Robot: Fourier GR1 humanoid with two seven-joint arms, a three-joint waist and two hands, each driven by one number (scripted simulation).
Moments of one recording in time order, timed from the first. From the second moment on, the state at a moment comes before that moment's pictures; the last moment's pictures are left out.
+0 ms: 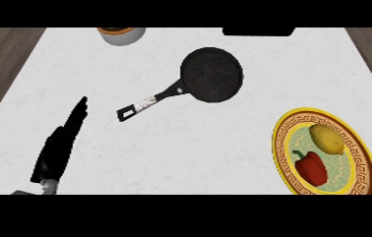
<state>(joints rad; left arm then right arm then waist) -0.01 0.52 -0.33 -1.53 0.15 0.33 0.09 -0.27 -0.96 -0.02 -1.17 -0.12 0.53 0.13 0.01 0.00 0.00</state>
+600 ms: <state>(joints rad) 0.02 0.50 -0.28 -1.57 0.11 0.30 0.13 -0.44 -0.85 0.10 -1.19 -0.03 0.66 0.42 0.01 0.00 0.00</state>
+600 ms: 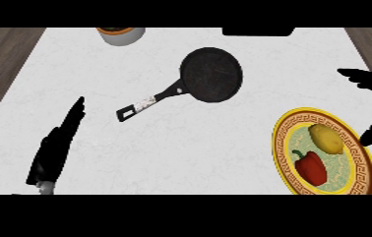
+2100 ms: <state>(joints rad) 0.07 0.37 -0.15 -1.57 -0.02 0.17 0.11 -0.37 -0.64 0.12 -1.27 0.26 0.83 0.64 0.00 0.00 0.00</state>
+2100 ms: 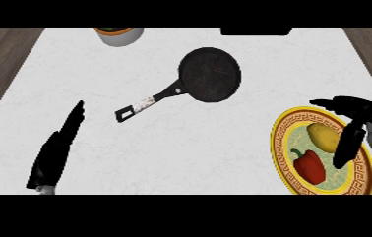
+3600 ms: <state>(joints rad) 0.09 0.27 -0.04 -1.61 -0.11 0.05 0.13 -0.37 -0.50 0.00 -1.03 0.53 0.72 0.37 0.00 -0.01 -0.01</state>
